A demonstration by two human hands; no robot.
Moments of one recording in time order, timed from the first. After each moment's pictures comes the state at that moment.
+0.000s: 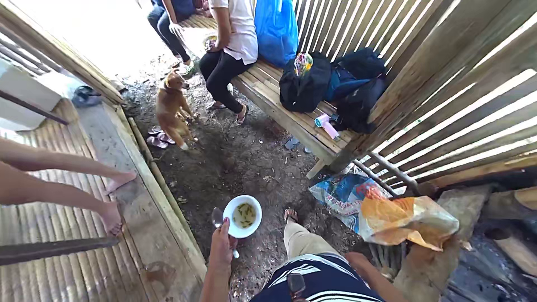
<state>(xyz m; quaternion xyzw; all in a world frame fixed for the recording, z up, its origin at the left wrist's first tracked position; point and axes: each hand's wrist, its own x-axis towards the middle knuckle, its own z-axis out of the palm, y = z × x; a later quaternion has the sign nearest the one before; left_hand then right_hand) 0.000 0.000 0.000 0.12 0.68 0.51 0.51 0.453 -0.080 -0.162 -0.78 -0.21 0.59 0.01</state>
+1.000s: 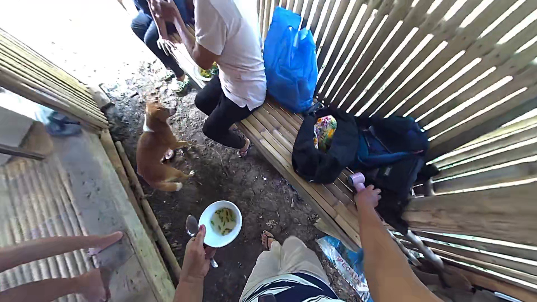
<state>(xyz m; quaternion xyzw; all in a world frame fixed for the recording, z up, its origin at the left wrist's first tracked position) -0.100 0.449 0.074 0.13 0.69 0.51 0.50 0.420 0.630 -0.067 -0.92 -0.32 0.21 -0.03</state>
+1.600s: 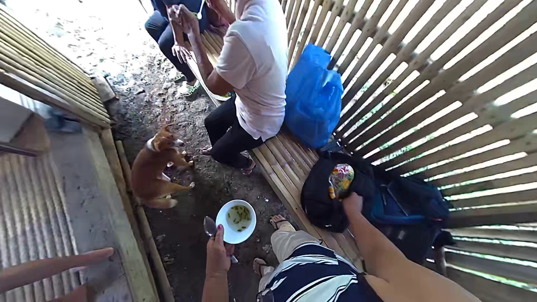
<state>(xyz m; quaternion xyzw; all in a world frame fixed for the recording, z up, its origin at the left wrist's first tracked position) -0.092 0.646 0.072 0.04 0.67 0.58 0.47 0.328 0.842 -0.038 -0.86 -0.43 0.27 -0.03</state>
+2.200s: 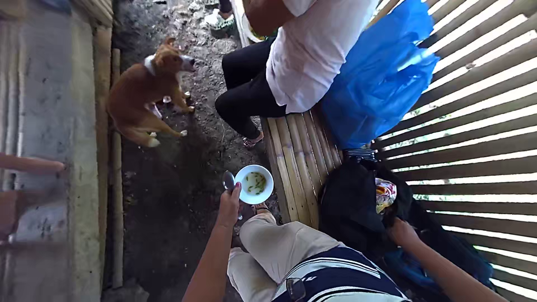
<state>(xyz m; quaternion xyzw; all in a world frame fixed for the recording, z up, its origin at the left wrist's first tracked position) -0.040 0.710 -0.101 0.04 0.69 0.57 0.45 0.416 0.914 -0.031 -0.69 -0.58 0.23 -0.37</state>
